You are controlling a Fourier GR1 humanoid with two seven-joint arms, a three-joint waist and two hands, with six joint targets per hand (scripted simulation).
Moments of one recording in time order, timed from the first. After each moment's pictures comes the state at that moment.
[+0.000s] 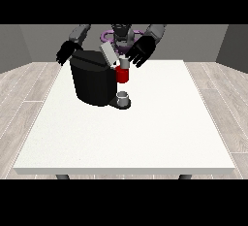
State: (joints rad) left arm -1.16 0.47 0.13 -0.63 -0.62 -0.14 -0.11; right arm -0.34 -0.05 -0.03 -1.38 -0.02 -0.15 -0.04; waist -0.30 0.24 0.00
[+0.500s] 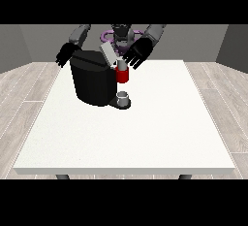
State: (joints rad) left arm -1.17 0.43 0.12 -0.64 -0.64 -0.14 -0.12; right arm -0.33 -0.05 -0.05 -1.36 -0.04 -0.15 -0.07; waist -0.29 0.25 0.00
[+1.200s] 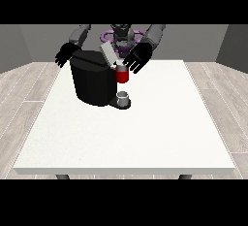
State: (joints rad) left arm -1.16 0.43 0.12 -0.61 -0.66 -0.13 -0.13; right arm -0.33 -0.04 -0.06 -1.38 -0.04 -0.16 -0.07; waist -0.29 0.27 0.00
